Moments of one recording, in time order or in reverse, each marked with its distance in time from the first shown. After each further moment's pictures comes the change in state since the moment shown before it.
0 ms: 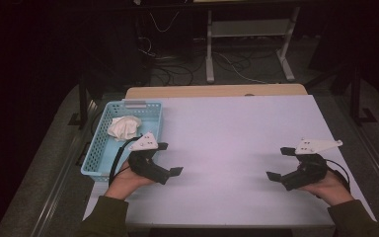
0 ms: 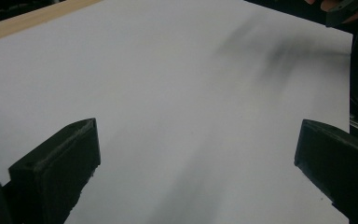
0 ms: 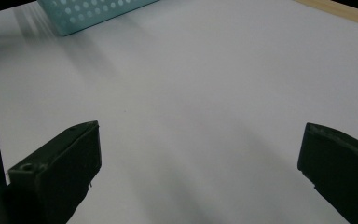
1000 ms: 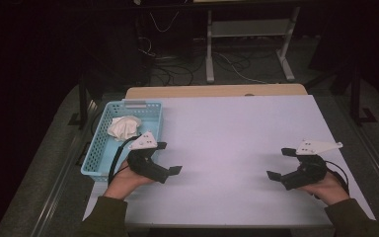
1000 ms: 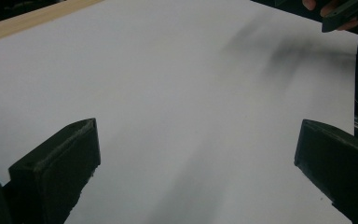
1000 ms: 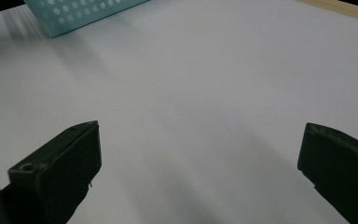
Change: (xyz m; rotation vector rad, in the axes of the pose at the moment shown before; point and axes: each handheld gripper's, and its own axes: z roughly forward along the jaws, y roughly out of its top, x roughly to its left) left arm 0.002 0.002 -0.002 0.009 0.015 -0.003; right arm -0.006 -0.010 0.005 -0.018 -0.013 0.029
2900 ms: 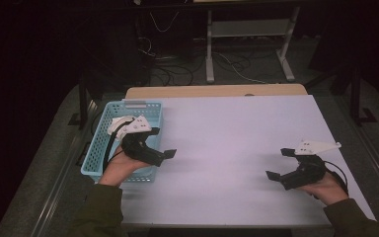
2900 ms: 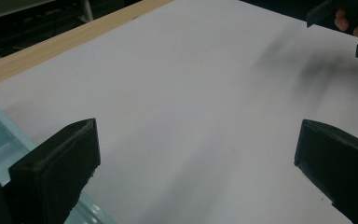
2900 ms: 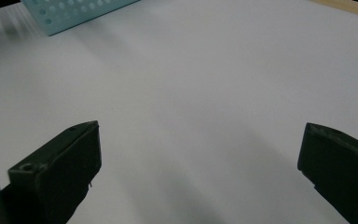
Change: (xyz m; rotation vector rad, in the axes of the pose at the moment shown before) left arm 0.028 0.026 -0.012 -0.008 0.079 -0.002; right arm 0.000 -0.001 0.002 0.008 -0.008 0.005
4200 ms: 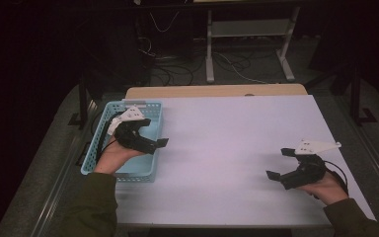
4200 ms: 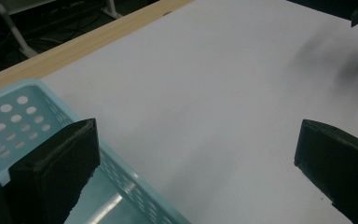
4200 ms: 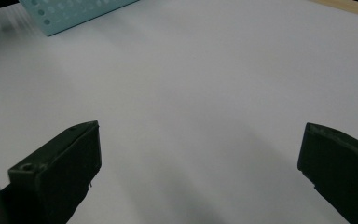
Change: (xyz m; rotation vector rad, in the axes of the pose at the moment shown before) left arm 0.030 0.009 -0.008 0.040 0.079 -0.013; right arm -0.001 0.000 0.000 0.001 -0.001 0.003
